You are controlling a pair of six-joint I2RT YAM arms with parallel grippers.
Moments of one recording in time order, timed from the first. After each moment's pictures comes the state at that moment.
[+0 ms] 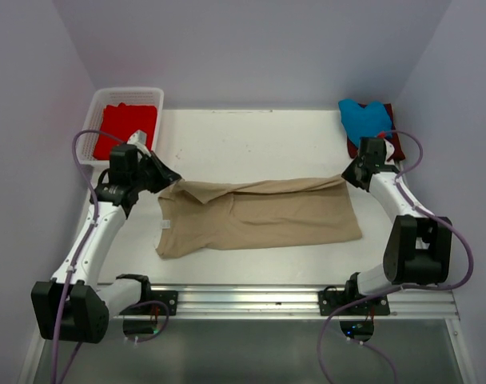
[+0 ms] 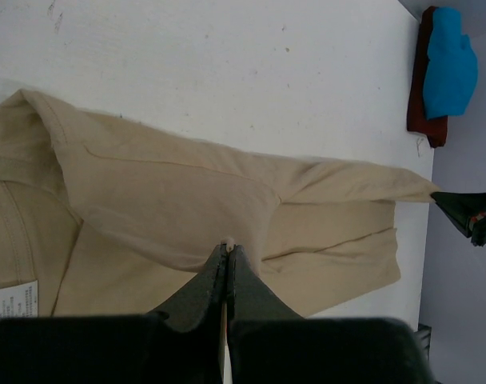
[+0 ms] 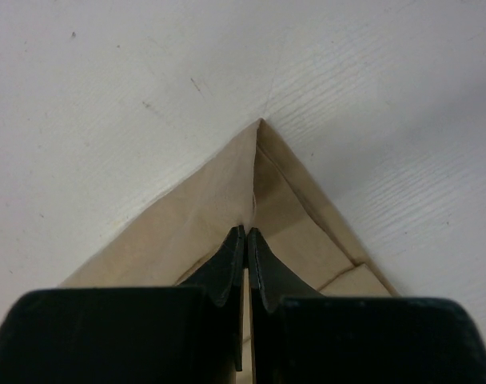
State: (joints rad) left arm -0.07 1.12 0.90 -0.41 0.32 -0.65; right arm -0.05 1.49 1.00 -0.37 0.17 0.60
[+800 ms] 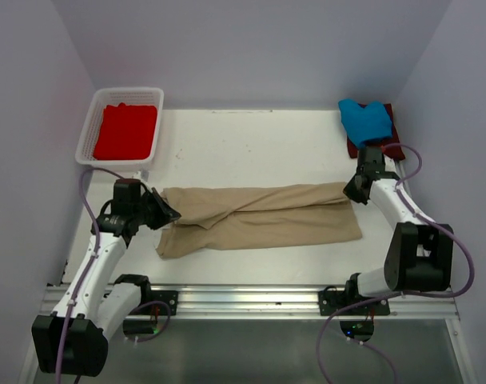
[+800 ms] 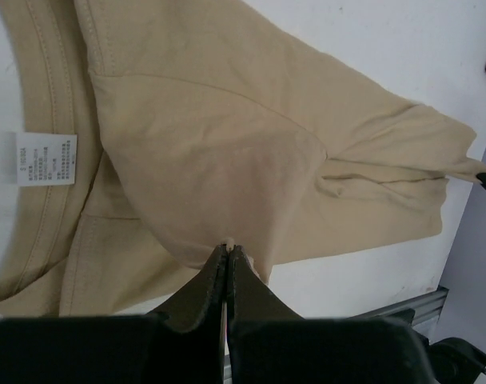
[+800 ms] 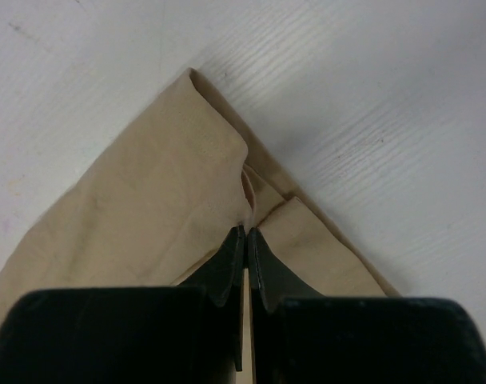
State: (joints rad) left arm -0.07 0.88 0.65 -0.59 0.33 -0.68; right arm -0.05 1.42 0.92 -0.52 0.22 0.61
